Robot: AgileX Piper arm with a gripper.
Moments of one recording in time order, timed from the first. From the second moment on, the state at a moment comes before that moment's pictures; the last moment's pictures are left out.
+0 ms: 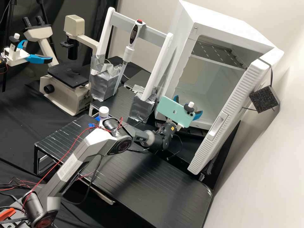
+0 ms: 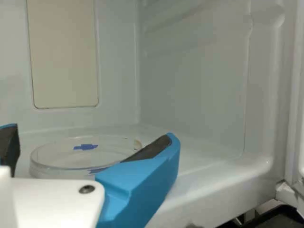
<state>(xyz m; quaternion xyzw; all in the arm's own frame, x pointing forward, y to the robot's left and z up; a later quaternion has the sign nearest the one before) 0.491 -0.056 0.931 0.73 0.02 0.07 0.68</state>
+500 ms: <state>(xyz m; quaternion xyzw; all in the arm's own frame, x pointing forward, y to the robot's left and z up) 0.429 -0.069 0.950 0.73 -0.01 0.08 0.68</state>
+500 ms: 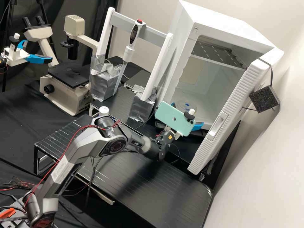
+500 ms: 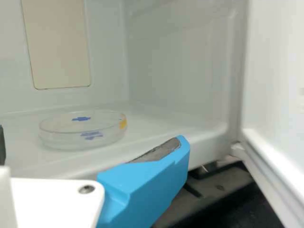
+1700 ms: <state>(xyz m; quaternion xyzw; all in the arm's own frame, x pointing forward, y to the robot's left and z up) 0.176 0.055 0.869 0.75 0.02 0.21 0.63</state>
